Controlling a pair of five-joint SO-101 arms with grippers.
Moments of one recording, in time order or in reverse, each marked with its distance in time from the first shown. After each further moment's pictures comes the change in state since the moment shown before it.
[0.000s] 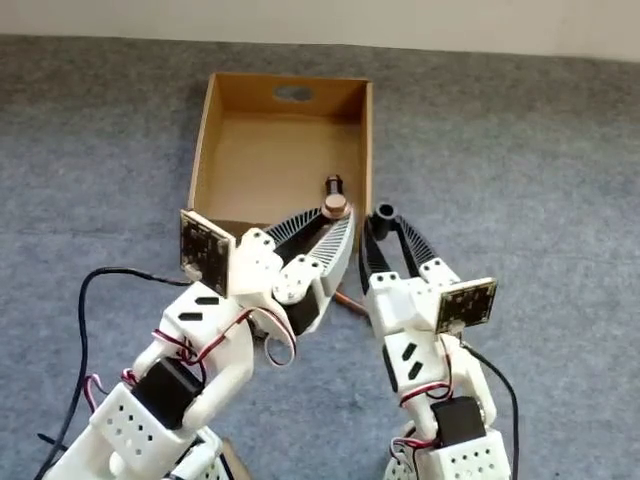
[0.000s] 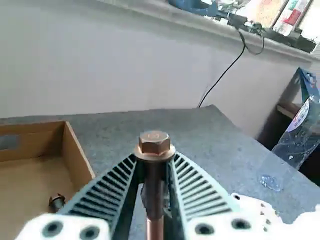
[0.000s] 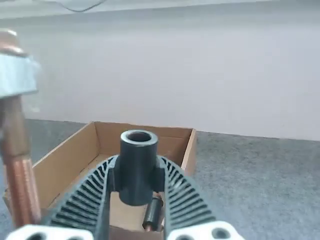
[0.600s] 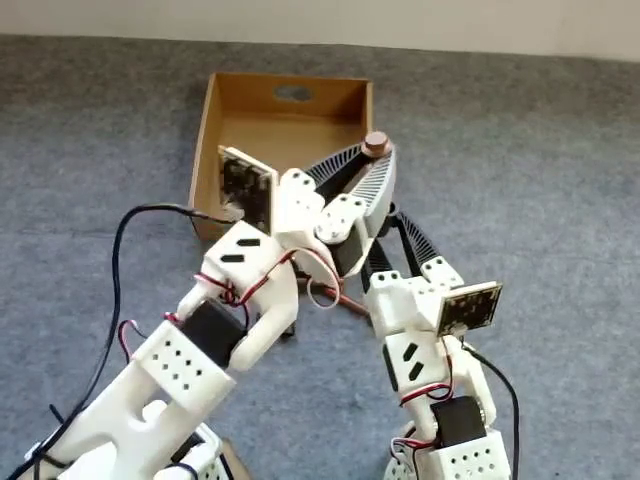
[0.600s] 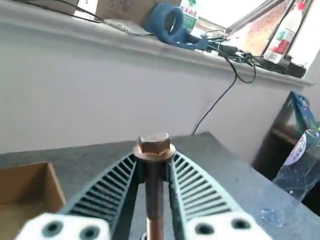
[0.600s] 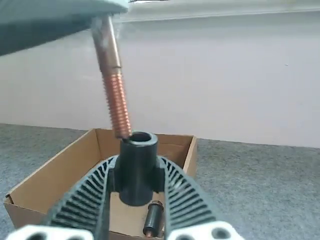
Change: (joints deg) left arm 0.1 26.6 -16.4 -12.6 -0.4; right arm -0.1 0.0 0.0 -1.0 0.0
